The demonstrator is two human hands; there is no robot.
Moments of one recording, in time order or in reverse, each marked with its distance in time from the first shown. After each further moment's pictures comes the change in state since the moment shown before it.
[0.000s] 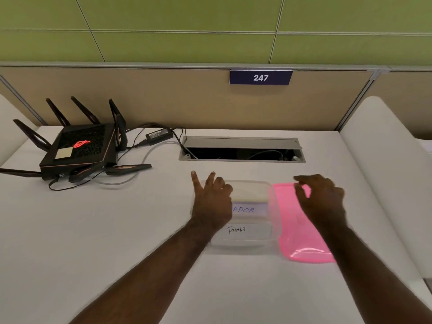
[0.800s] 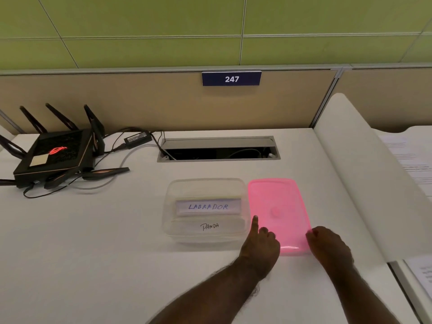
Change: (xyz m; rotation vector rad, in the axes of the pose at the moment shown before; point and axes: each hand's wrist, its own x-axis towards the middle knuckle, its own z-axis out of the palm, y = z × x) left_hand -0.046 0.186 0.034 0.212 -0.347 0.514; right_hand -0.092 0.109 0.003 -0.065 -0.441 0.573
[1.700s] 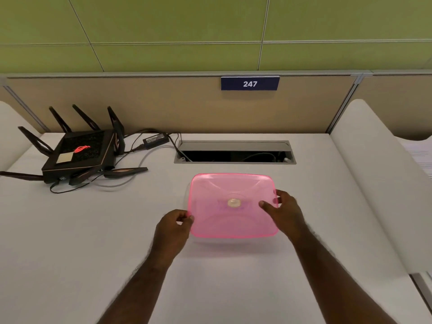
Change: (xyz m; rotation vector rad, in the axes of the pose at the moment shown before) left_hand -0.139 -0.167 0.028 -1.361 0.499 -1.034; right_hand -0.017 -0.149 0.001 0.567 -0.071 -0.285
